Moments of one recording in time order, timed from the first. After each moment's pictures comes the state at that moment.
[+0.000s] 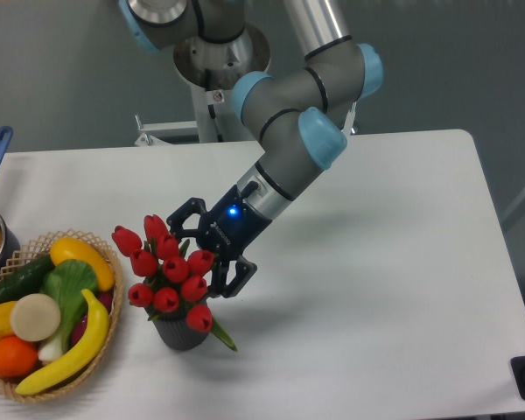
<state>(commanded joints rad) 2.49 -1.89 -1.84 -0.82 0.58 1.27</state>
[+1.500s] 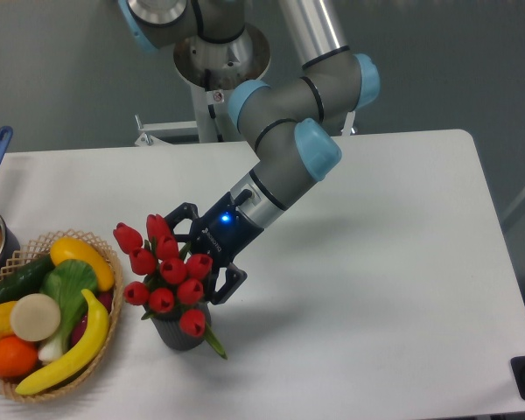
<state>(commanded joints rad) 2.47 -1.92 -1.80 -0.82 0.54 1.27</state>
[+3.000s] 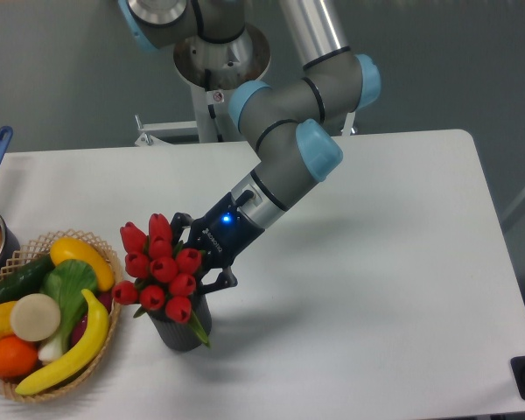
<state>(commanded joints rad) 2.48 -1.90 -1.81 -0.82 0.54 1.26</state>
